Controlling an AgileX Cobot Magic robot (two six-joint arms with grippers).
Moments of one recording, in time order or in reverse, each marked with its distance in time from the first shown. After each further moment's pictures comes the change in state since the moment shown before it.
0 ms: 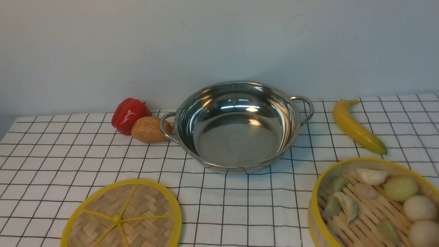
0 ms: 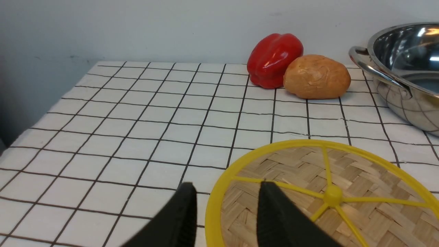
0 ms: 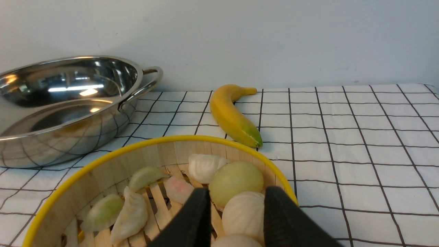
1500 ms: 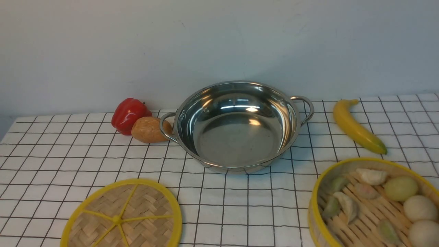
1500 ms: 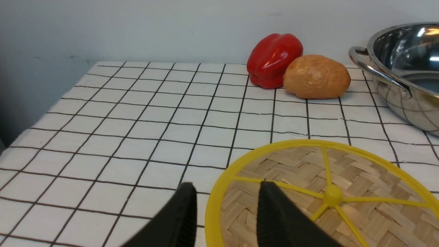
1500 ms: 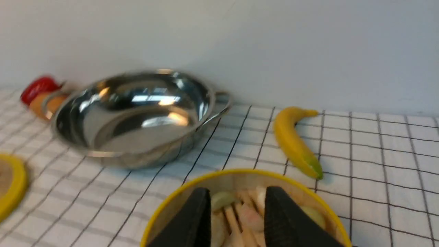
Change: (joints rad) right arm 0.000 0.279 -0.480 0.371 0.395 -0.411; left arm 0.000 0.000 0.000 0.000 0.000 0.000
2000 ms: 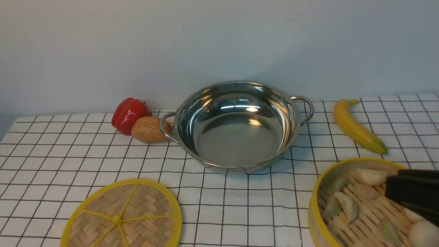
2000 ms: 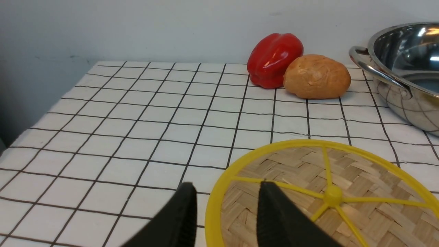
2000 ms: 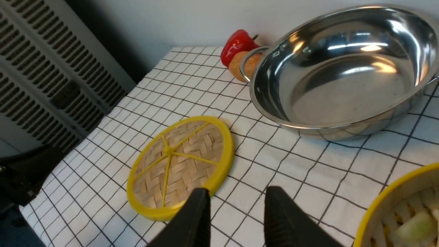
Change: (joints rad) right arm 0.000 0.376 -0.105 0.676 0.203 -0.383; left arm 0.000 0.000 0.000 0.000 0.000 0.000
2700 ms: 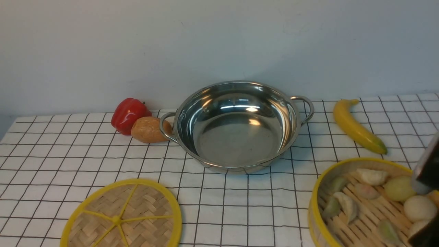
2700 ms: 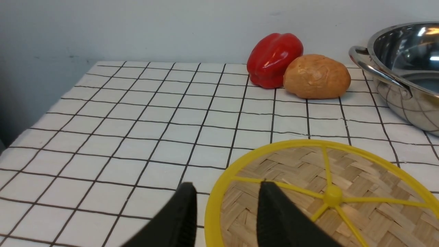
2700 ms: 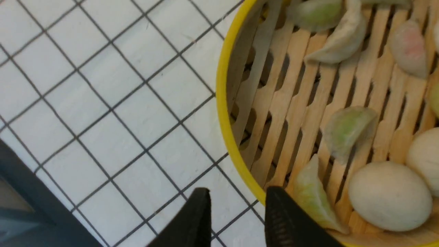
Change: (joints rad) right arm 0.361 0.346 -0.162 -0.913 0.192 0.278; left arm 0.000 0.000 0.000 0.000 0.000 0.000
